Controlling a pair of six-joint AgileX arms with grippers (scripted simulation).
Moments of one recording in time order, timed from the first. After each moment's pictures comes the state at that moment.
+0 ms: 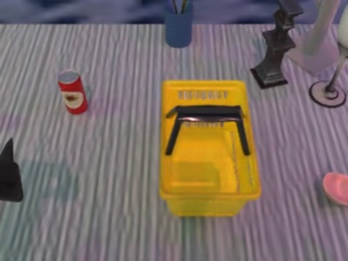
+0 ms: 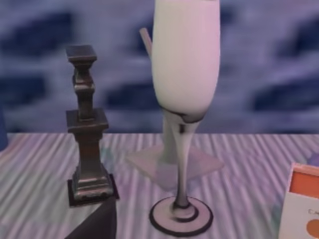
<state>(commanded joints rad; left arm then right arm) -0.04 0.33 0.27 -0.24 0.02 0.11 0.00 0.00 0.00 0.00 0.00 0.00</state>
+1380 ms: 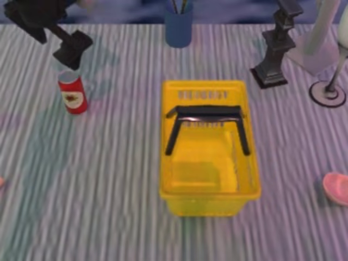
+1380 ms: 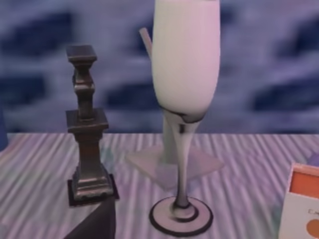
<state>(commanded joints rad) -0.15 2.37 2.36 -1.41 0.03 0.64 0.00 0.00 0.00 0.00 0.00 0.00</state>
